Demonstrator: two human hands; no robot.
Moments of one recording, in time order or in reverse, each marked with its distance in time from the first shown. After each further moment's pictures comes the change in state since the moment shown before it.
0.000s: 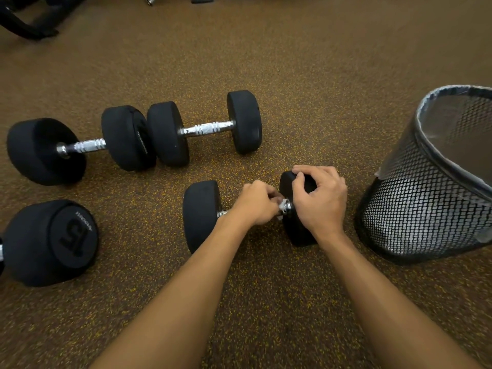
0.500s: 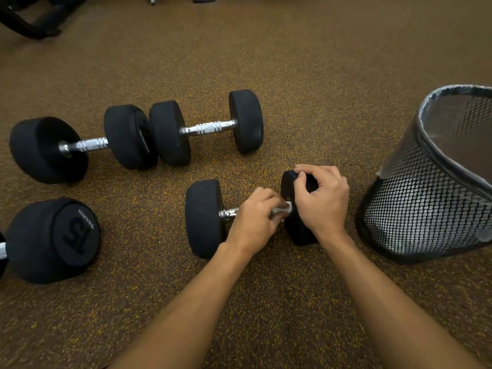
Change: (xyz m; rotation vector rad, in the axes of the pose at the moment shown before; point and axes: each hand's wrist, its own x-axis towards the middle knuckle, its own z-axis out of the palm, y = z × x) left_hand -0.025 -0.037 0.035 0.033 0.397 0.593; right_hand -0.002 -0.001 0.000 -0.001 0.016 -0.005
